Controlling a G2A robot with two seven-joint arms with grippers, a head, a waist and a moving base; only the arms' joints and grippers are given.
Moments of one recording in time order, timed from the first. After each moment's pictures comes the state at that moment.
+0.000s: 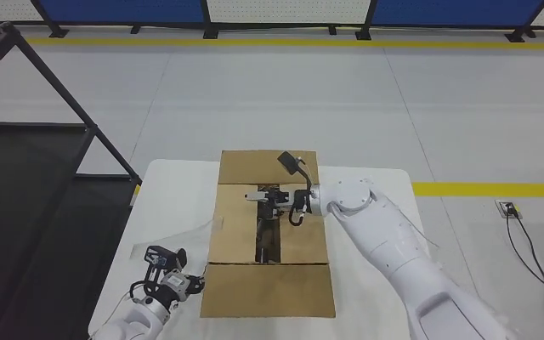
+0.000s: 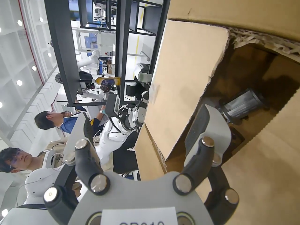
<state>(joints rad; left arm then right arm) 1.47 -1.06 -1.45 -1.66 0.96 -0.30 -0.12 -0.21 -1.54 0.76 -0.48 0.28 -0.33 1.05</state>
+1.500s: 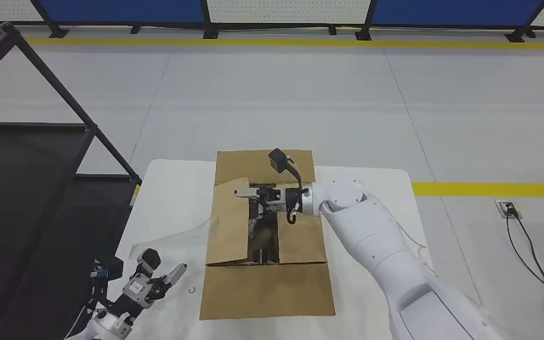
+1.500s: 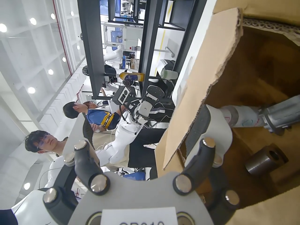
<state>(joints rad) 1.64 -1.05 -1.69 -1.78 0.76 -0.51 -0.06 -0.15 -1.66 0.83 -0.28 0.44 -0.47 1.19</state>
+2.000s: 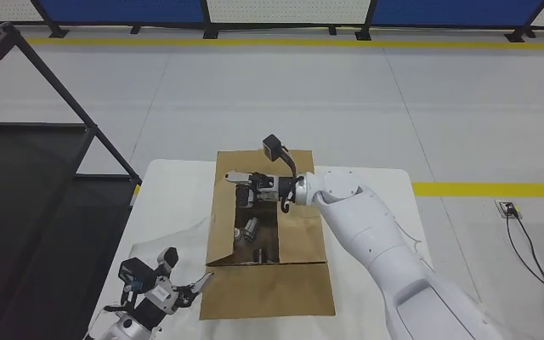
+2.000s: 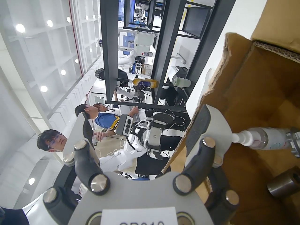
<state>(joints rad) 1.67 -1.07 -1.58 -1.94 1.09 -0.38 0.05 -0.11 -1.69 0.85 -0.29 0.49 -0.45 1.17</state>
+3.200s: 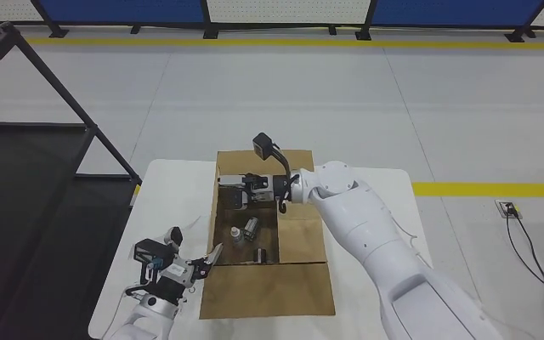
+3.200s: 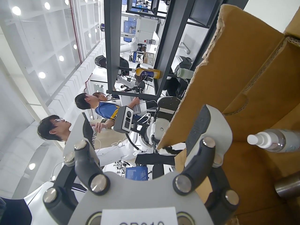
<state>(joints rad) 1.52 -1.12 -1.44 -1.92 1.15 -0.07 0.05 -0.07 -1.72 0.88 -0.25 0.46 -0.47 1.26</state>
